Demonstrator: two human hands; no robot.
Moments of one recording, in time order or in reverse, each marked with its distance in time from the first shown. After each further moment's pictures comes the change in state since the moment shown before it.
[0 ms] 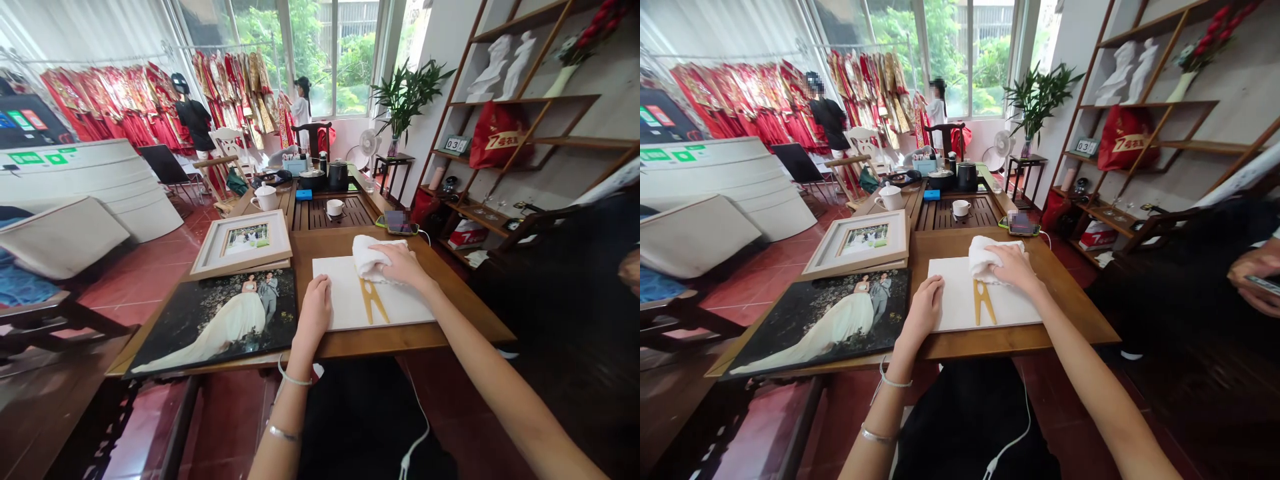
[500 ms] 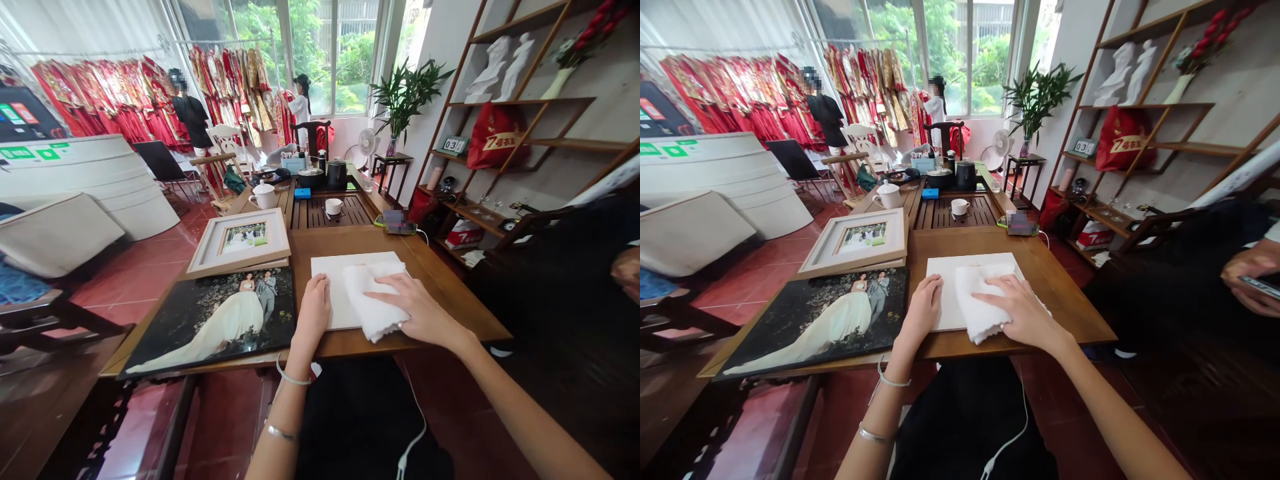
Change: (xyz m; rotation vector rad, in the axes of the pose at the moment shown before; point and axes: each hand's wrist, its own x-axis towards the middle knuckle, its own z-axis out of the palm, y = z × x) left_hand -0.001 0.001 0.004 0.010 0.025 0.000; right_hand -0.094 -0.014 -0.013 -0.035 -0.077 -0.456
